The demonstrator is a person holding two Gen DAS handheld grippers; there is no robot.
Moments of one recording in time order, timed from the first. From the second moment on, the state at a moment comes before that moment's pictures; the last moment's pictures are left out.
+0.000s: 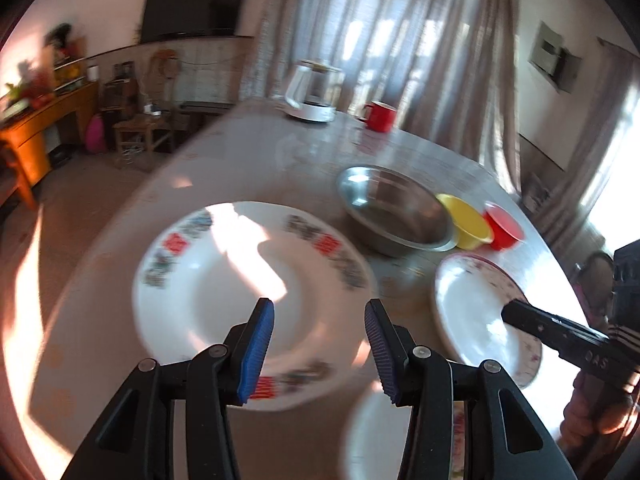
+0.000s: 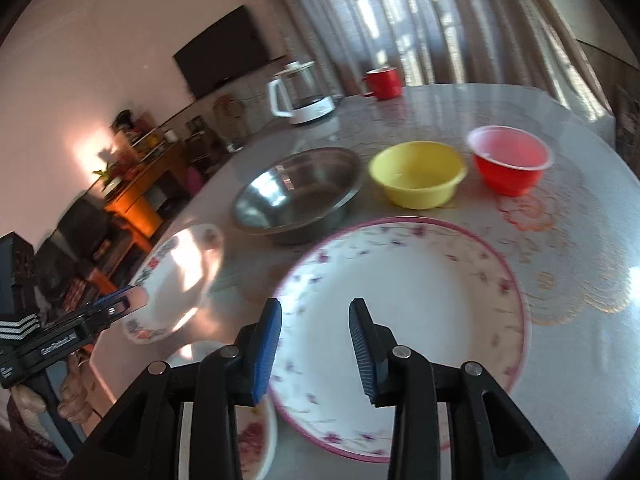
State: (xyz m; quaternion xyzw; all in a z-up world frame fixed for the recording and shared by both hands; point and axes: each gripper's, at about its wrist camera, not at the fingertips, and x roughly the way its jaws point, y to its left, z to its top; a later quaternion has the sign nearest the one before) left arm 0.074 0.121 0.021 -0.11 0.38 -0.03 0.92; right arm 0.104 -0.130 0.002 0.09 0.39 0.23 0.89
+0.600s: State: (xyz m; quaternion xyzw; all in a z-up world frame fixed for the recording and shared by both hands) left arm 0.106 0.234 -0.040 -0.18 0.41 0.04 0.89; right arm 0.189 0.007 -0.054 0.04 0.50 0.28 0.82
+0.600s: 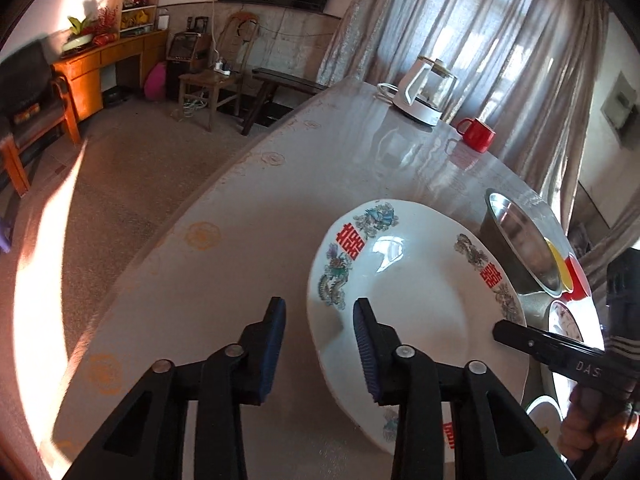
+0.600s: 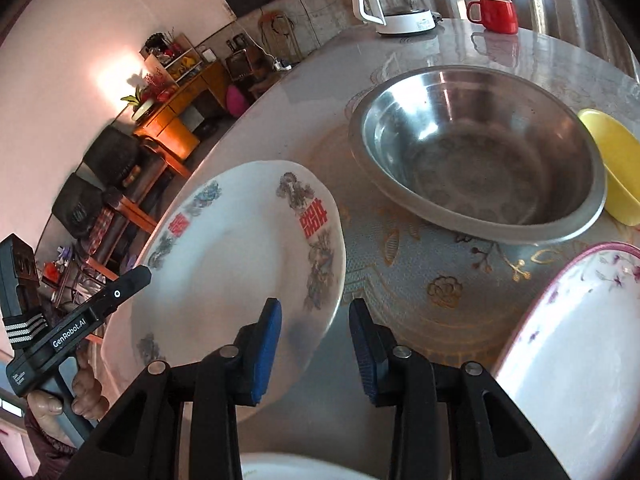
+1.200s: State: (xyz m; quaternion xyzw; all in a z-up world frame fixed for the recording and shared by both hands) left arm 0.094 0.206 -0.033 -0.12 0.39 0.01 0.91; right arm 0.181 0.020 -0.050 -0.02 0.47 0.28 0.84
